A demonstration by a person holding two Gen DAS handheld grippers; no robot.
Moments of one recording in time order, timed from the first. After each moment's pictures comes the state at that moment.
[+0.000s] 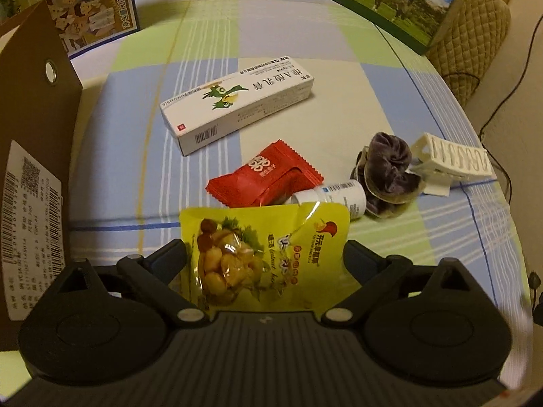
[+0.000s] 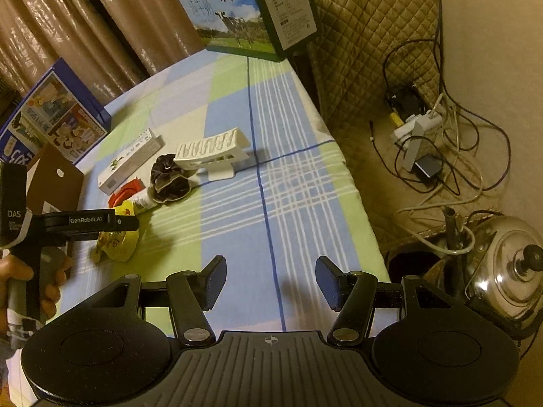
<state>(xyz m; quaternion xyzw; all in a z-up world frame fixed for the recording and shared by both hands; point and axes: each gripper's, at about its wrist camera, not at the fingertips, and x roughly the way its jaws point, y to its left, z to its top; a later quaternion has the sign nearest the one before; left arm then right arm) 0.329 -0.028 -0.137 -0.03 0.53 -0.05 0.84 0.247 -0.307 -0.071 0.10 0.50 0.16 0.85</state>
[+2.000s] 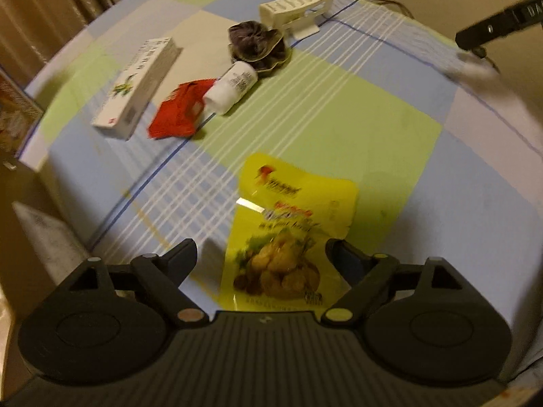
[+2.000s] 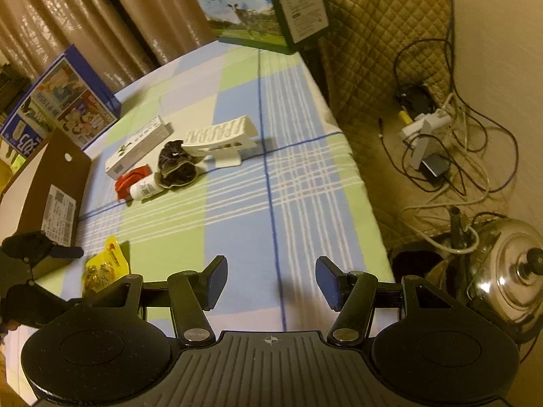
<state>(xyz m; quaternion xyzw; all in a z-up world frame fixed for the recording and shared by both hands) 0.232 -0.030 -0.133 0.25 0.50 -0.28 0.78 0.235 -0.312 -0.071 0.09 0.50 0.17 0.85</state>
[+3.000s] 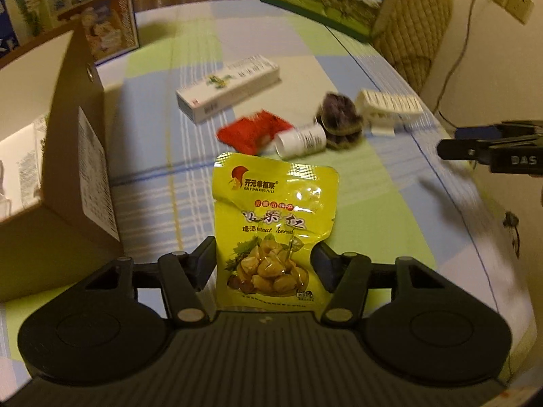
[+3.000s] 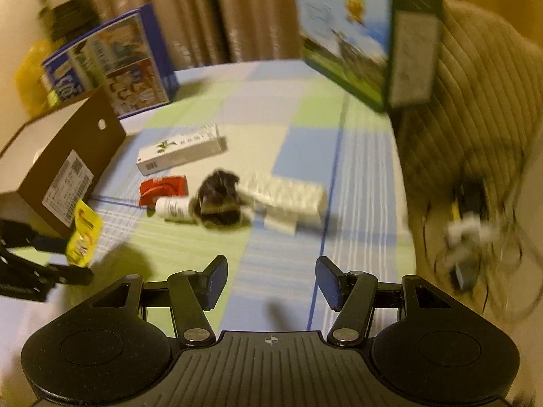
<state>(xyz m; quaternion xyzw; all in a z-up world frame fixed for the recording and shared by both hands) 0.231 -0.014 -0.101 0.01 0.49 -0.10 0.86 0.299 -0.235 -0.072 -0.09 0.41 0.30 0.86</state>
